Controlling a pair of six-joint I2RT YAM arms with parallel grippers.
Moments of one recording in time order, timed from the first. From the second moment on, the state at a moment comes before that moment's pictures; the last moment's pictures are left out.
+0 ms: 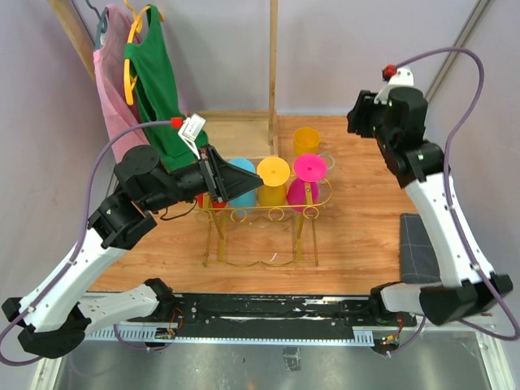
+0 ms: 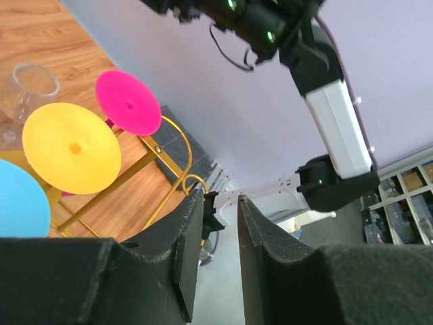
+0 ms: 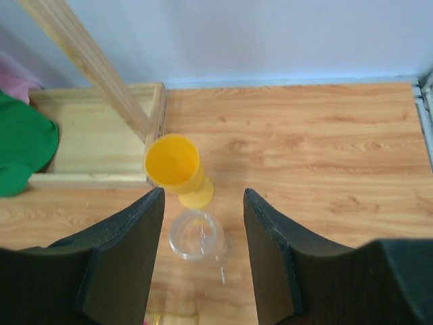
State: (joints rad) left arm -0.77 0.96 1.32 -0.33 0.34 -0.77; right arm 0.31 1.23 1.48 -0.51 0.17 0.20
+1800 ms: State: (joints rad) left arm -0.77 0.93 1.27 -0.41 0.25 -0.74; right arm 0.27 2.09 2.01 -0.77 -0.04 0.12
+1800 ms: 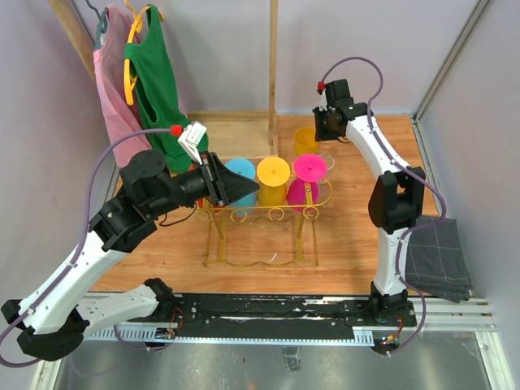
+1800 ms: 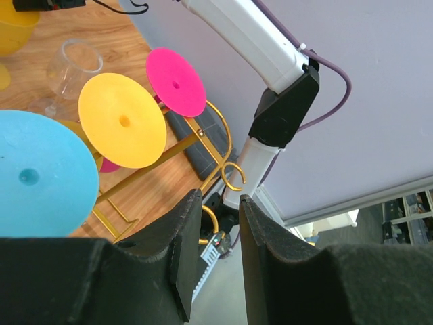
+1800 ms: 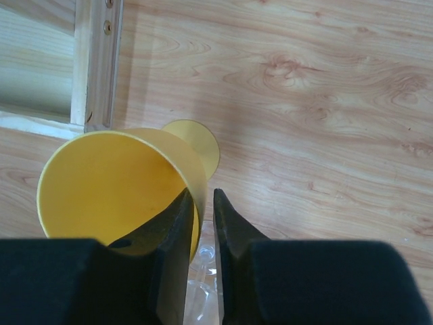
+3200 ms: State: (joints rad) left arm -0.77 0.83 1.18 -0.40 0.24 -0.74; right arm 0.44 0.97 1.04 0.02 0.36 0.04
